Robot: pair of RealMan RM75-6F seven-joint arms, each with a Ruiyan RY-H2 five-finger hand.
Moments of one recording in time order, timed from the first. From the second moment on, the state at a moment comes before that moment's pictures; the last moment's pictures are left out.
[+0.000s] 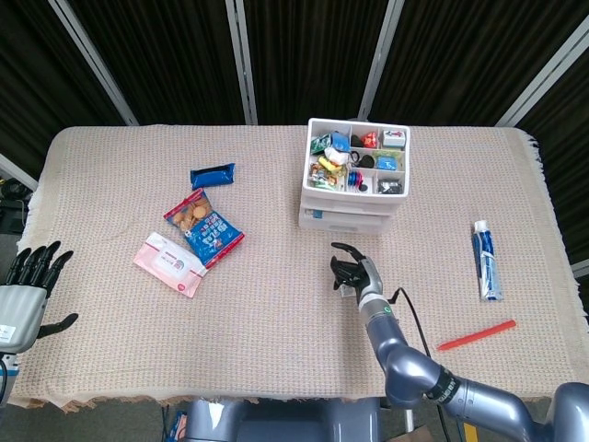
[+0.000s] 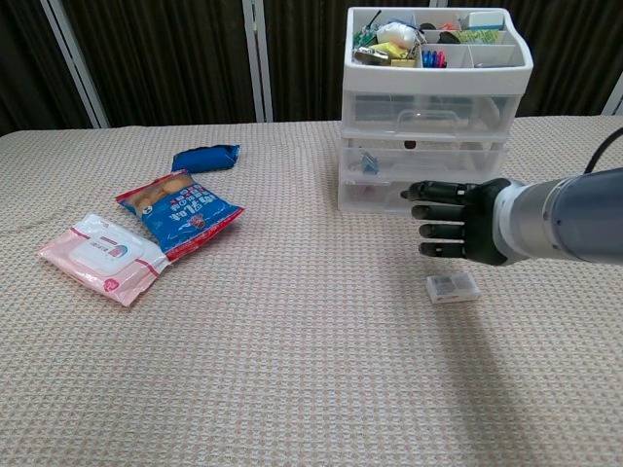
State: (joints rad) left arm -0.14 -1.14 -0.02 -1.57 1.54 1.46 0.12; right arm 0.63 -1.72 0.65 -1.77 -0.12 1.04 0.15
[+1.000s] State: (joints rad) left arm -0.14 -1.15 -0.02 -1.56 1.55 1.47 0.12; right arm 0.70 -1.67 0.49 -1.67 -0.45 1.28 -0.21
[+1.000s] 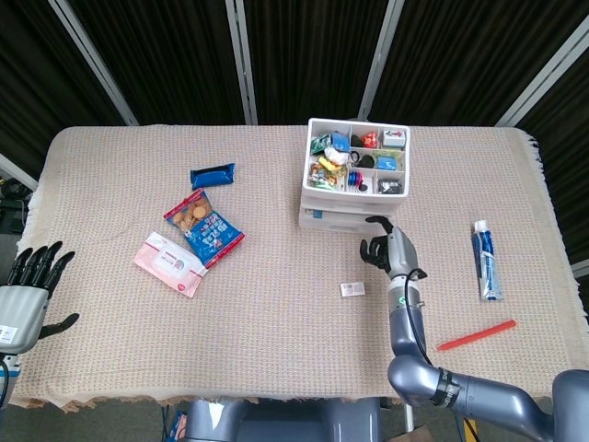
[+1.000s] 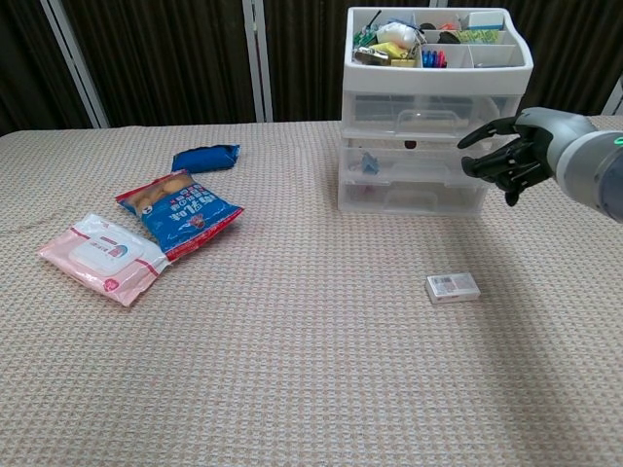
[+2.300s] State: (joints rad) left arm -0.14 -1.15 -0.02 -1.57 1.55 1.47 0.13; right arm 0.60 -1.66 0.48 -1.73 -0.44 1.27 -0.19
